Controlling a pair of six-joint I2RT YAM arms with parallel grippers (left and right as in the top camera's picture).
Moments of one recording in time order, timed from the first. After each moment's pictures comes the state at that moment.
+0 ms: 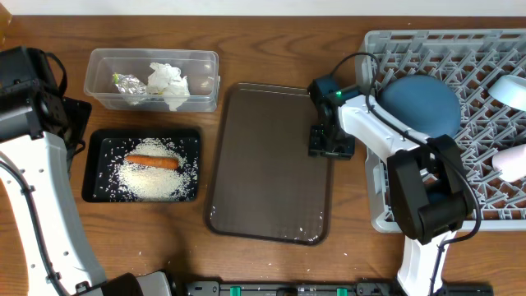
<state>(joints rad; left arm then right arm) 0.36 1.47 1.66 -1.42 -0.29 -0.99 0.41 2.05 1.41 -0.96 -0.05 0.55</state>
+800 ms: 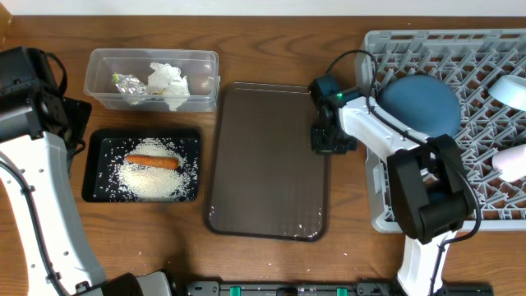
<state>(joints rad) 0.36 1.47 1.66 -1.42 -0.29 -0.99 0.40 2.05 1.40 -0.89 0.01 0.43</state>
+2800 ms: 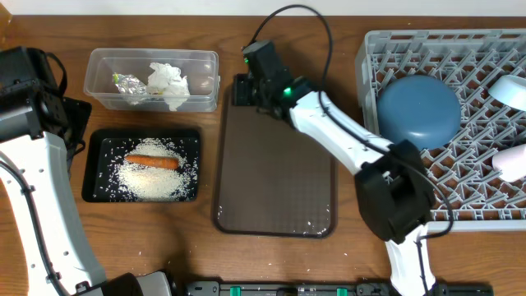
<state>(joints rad) 0.36 1.47 1.66 -1.42 -0.29 -0.99 0.64 2.17 1.75 -0.35 -0.14 0.63</state>
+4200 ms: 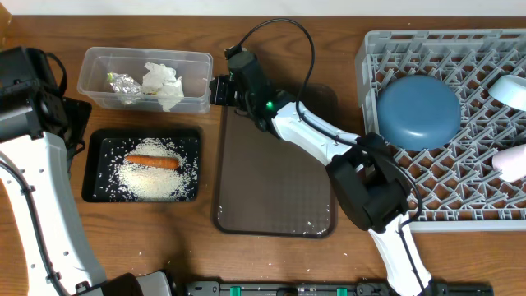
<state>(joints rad) 0.36 1.47 1.66 -1.42 -0.29 -0.99 0.69 2.31 1.75 0.01 -0.21 0.77</state>
